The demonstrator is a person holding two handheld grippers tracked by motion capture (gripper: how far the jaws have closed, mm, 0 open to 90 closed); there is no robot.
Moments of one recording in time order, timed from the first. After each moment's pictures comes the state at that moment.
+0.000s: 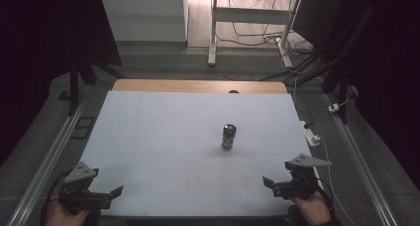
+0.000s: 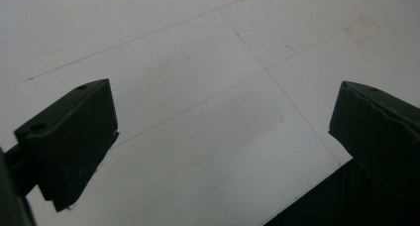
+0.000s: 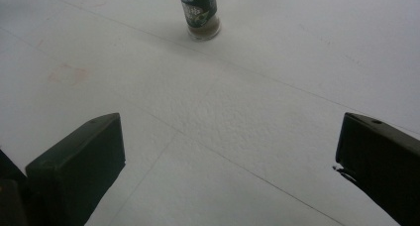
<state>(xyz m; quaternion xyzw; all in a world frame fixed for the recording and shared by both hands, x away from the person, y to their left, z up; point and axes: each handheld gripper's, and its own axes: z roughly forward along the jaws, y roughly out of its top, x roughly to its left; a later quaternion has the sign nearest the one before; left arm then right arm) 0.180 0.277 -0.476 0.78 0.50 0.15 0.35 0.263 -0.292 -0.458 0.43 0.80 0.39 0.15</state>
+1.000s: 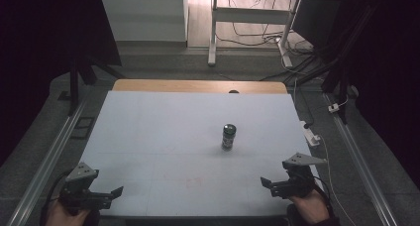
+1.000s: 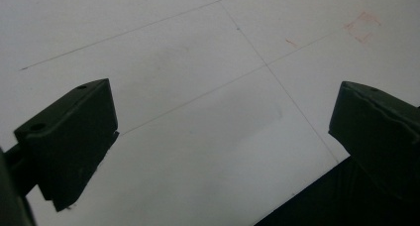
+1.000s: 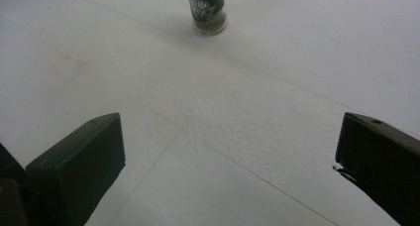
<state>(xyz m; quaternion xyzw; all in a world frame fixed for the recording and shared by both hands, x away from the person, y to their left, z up) 0.181 0.278 -0.477 0.78 0.51 0.13 0.34 0.266 -0.286 -0.458 0.41 0.81 0.38 0.14</state>
